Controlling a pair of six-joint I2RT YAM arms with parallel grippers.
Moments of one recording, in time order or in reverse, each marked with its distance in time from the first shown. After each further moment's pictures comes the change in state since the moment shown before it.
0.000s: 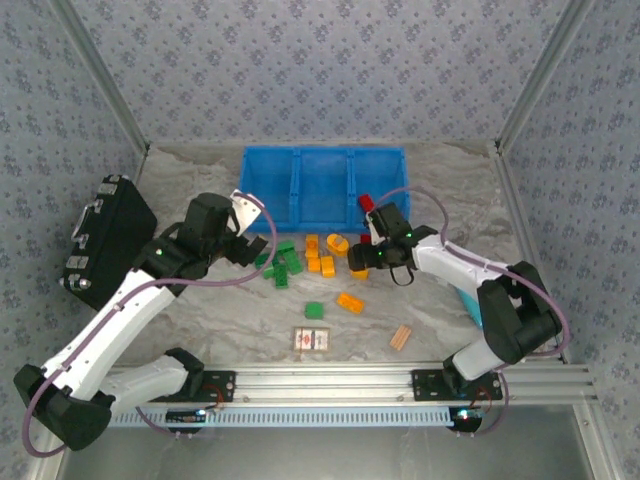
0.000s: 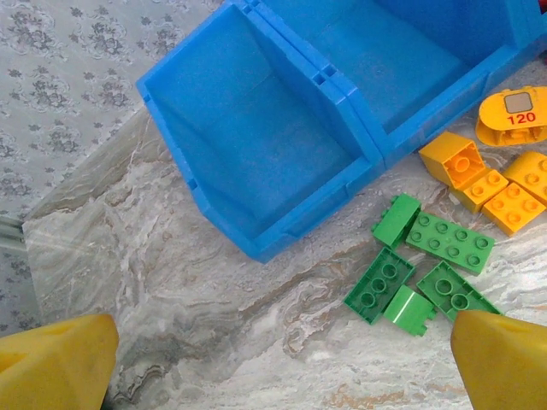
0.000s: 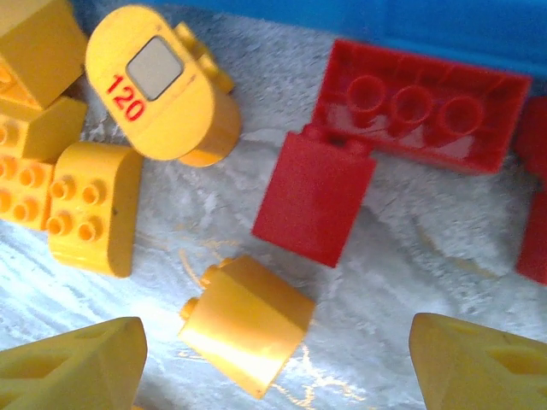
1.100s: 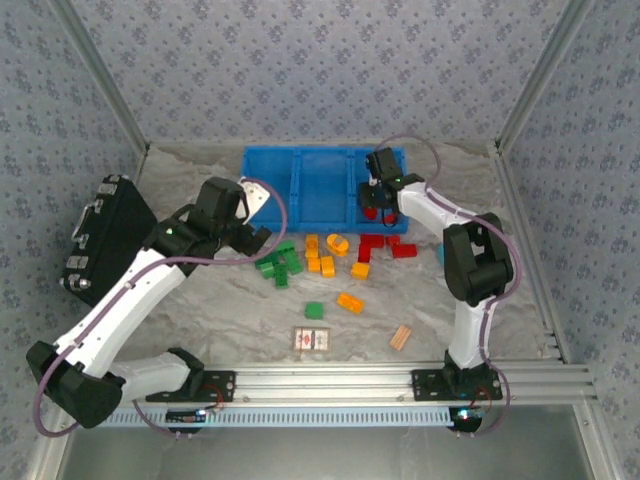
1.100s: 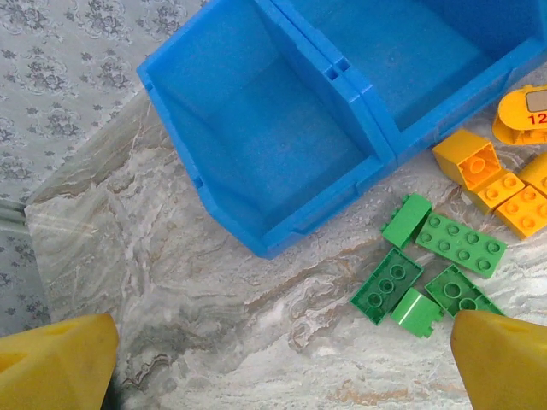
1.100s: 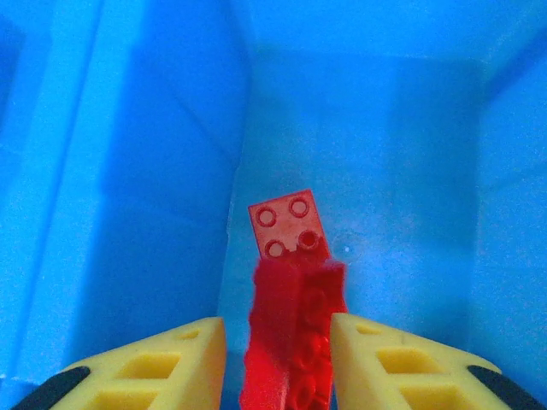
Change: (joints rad) left arm 0.000 0.126 0.130 -0.083 -0.031 -0.029; right arm -0.156 0.422 0.549 0.034 0.166 -0.070
